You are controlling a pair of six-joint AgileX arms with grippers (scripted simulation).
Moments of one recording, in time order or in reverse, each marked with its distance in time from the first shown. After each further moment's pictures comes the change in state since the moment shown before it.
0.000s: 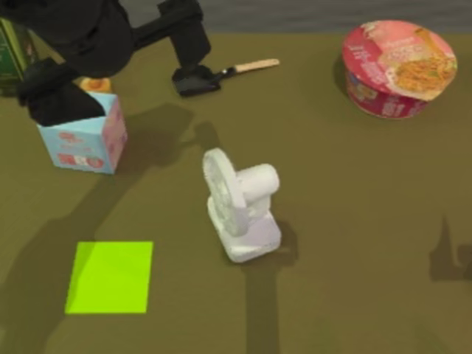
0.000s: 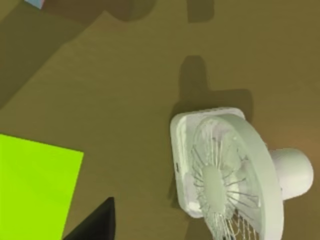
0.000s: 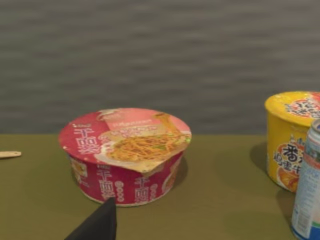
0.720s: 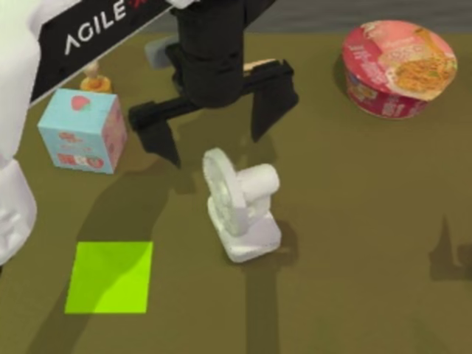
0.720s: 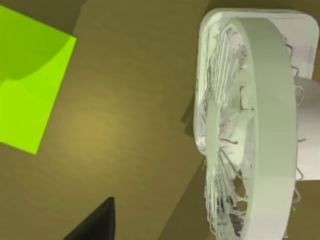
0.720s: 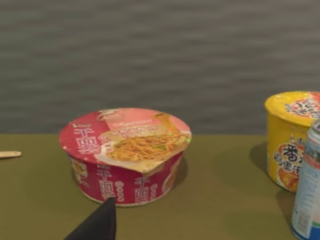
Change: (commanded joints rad) left arm -0.163 0.546 0.503 -0.401 -0.001 -0.258; right arm 0.000 0.000 0.000 0.000 0.000 0.000
